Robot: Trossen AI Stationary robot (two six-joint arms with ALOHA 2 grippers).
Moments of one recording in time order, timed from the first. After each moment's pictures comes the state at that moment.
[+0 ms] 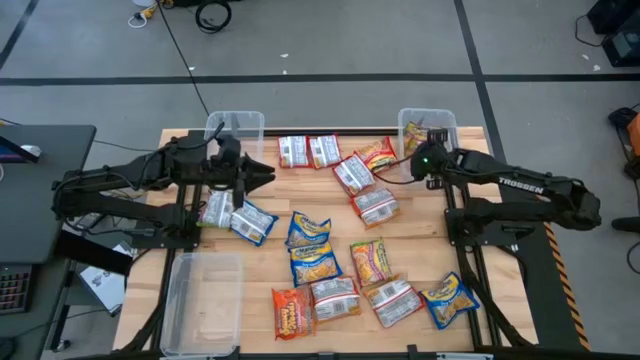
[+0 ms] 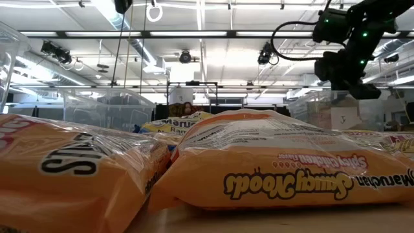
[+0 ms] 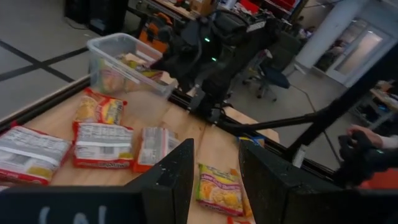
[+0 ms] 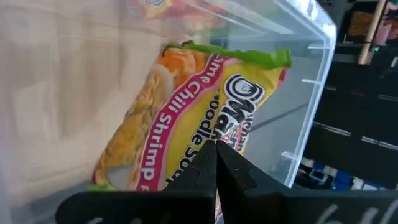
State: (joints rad) left arm 0.10 0.92 1.03 -0.32 -0.02 -0.46; right arm -0.55 0.89 0.62 -0.73 0.67 -0.82
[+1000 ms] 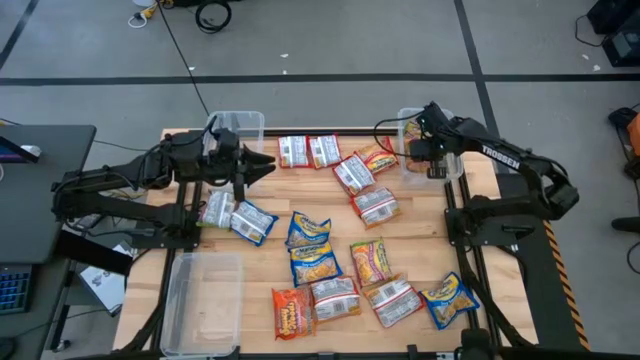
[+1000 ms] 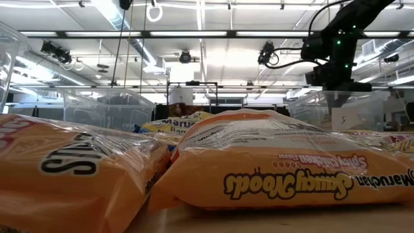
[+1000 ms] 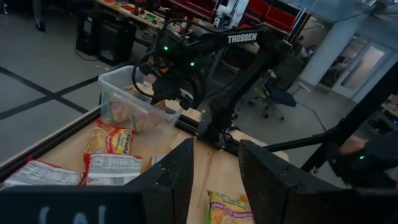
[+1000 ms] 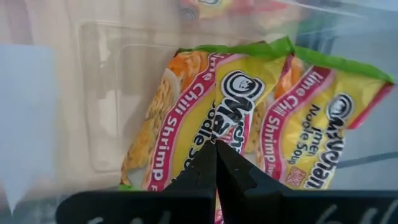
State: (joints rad) left arm 0.13 0.92 1.03 -0.23 -0.07 -0.39; right arm -0.96 1.20 0.84 -0.85 0.19 -1.01
